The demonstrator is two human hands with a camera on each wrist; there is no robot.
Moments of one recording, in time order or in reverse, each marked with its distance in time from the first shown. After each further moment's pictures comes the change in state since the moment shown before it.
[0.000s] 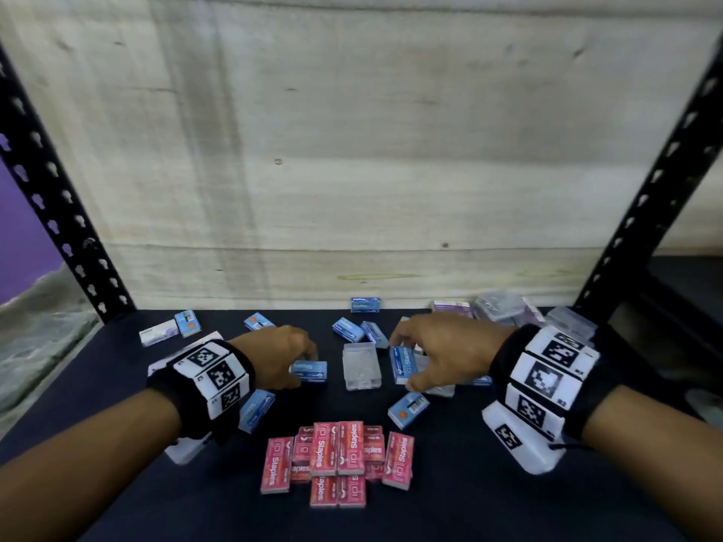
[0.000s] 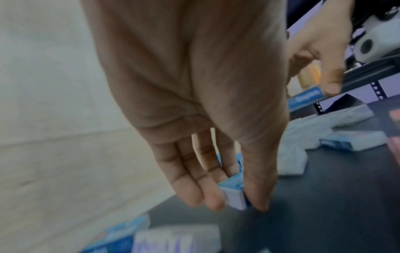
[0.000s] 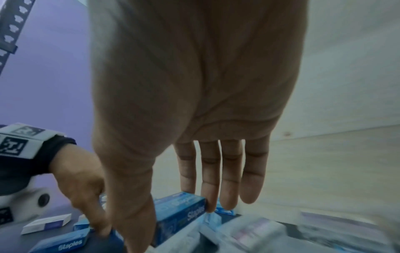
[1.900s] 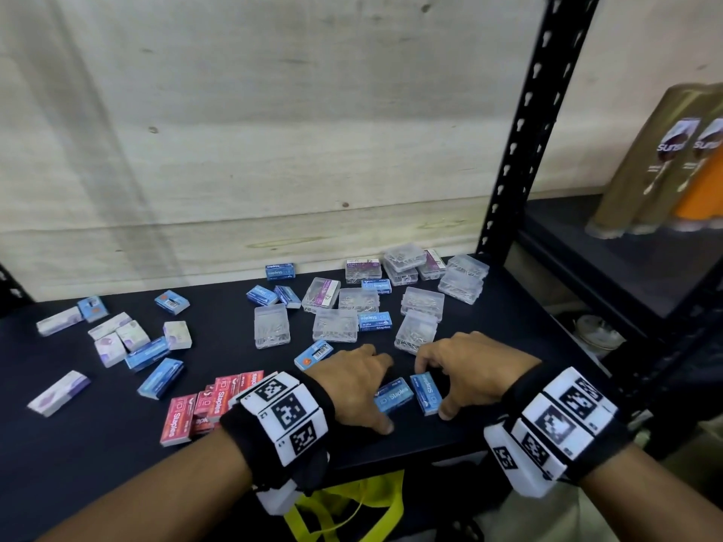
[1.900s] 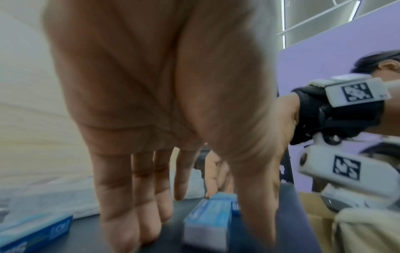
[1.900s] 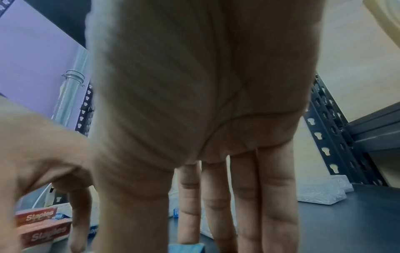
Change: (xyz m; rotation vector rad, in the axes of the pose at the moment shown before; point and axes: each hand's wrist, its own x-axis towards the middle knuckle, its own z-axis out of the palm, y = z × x) left_hand 0.011 0.243 -0.001 -0.094 -0.156 0.125; right_hand -0.126 0.080 0.090 0.082 -0.085 0.319
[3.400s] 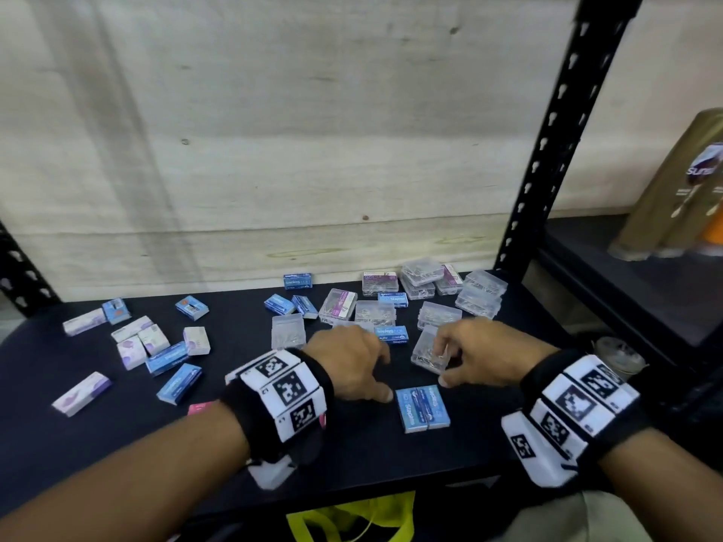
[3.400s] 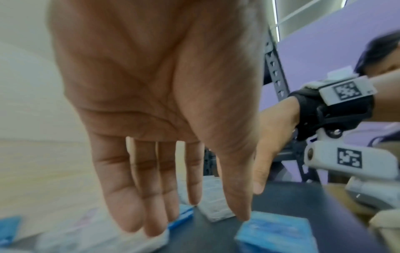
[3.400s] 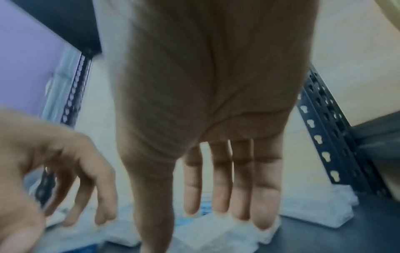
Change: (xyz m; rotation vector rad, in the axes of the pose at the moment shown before) left_hand -0.001 -0.028 -0.028 0.035 0.168 -0.082; right_hand 0.019 0.012 -0.025 0.145 0.132 -0.014
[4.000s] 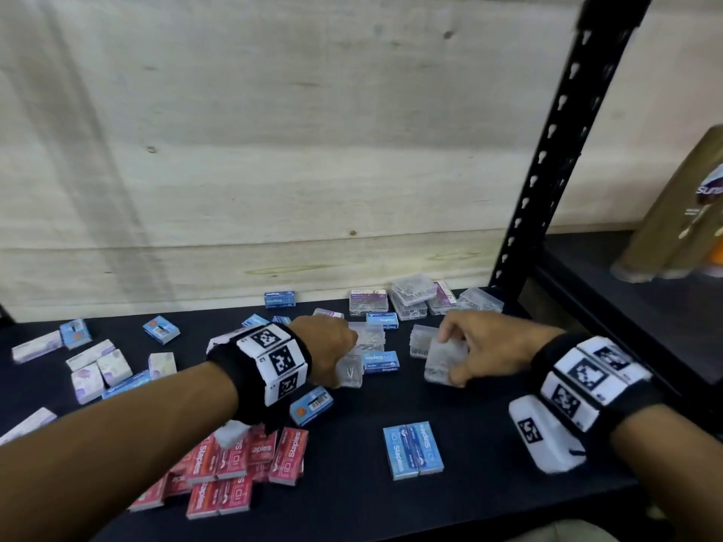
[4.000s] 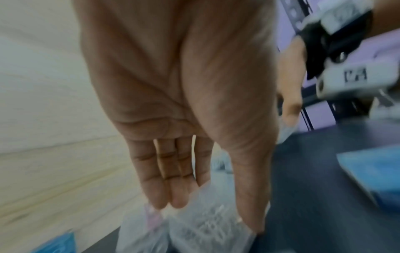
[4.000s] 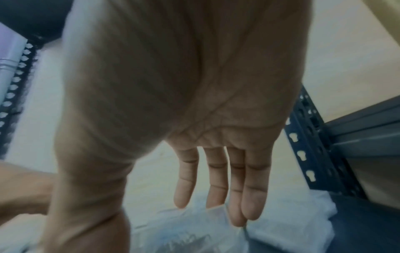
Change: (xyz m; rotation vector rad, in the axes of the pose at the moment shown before) left_hand 0.055 -0.038 -0.026 0.281 -0.080 0.042; right_hand 0.035 0.038 -0.035 0.093 -0.039 0.012
